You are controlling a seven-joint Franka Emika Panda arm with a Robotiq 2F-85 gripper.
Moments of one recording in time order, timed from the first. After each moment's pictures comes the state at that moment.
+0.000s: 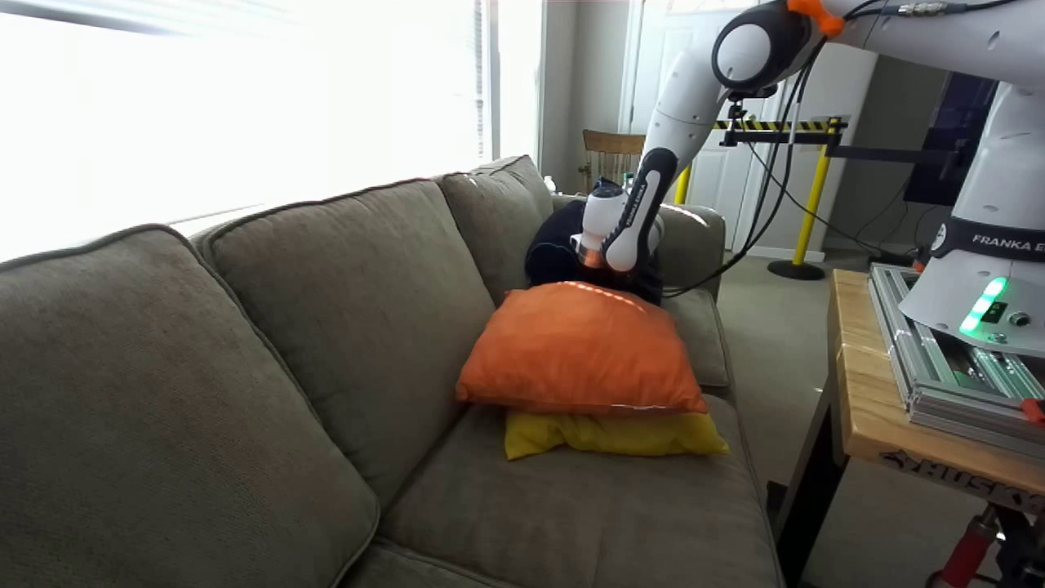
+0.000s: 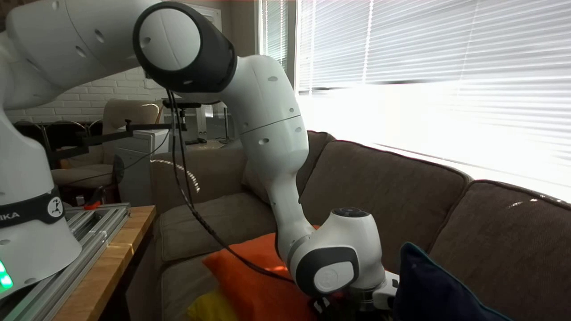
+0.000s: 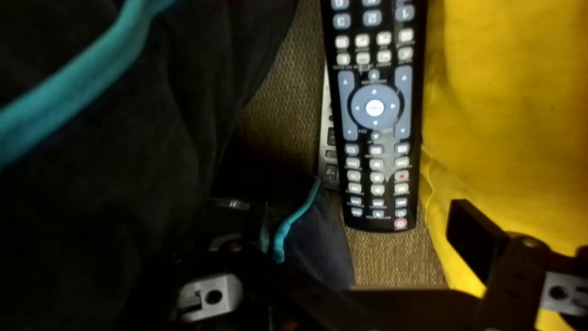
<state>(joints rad) -0.12 1.25 -0.17 -1.57 -0.22 3.03 -0.10</state>
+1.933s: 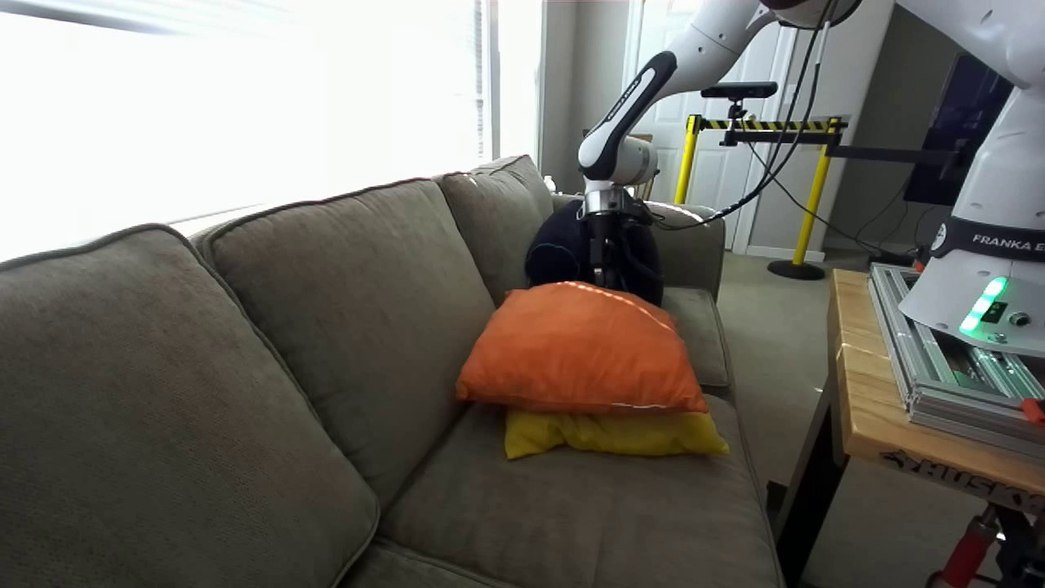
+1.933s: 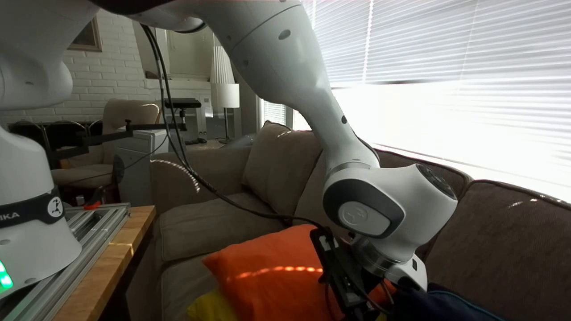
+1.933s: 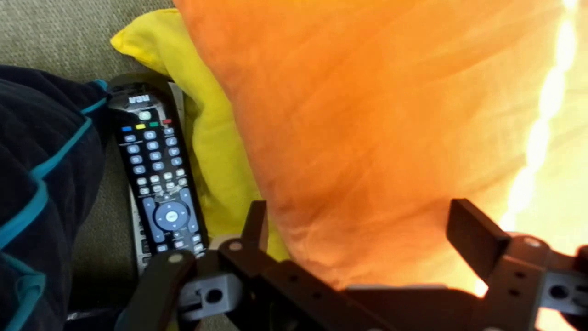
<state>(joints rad) -0.40 0.96 0.12 -1.62 0.16 2.23 -0.53</state>
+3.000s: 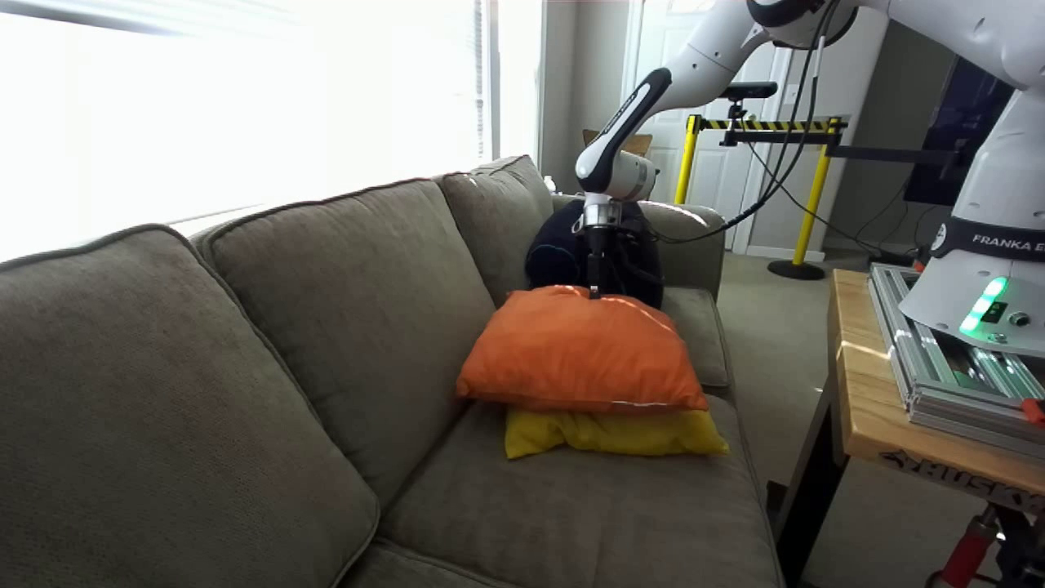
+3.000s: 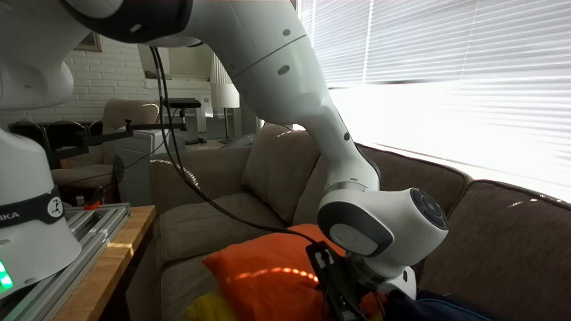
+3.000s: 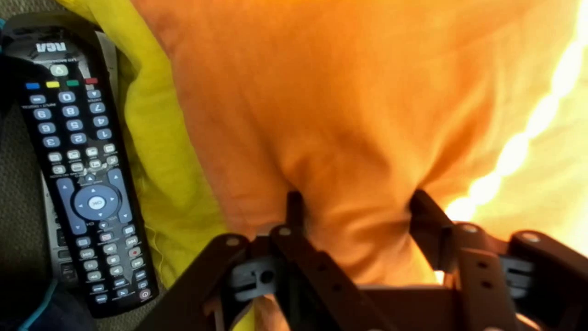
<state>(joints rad) -0.44 1.04 0.18 -1.59 0.24 2.26 -0.68</state>
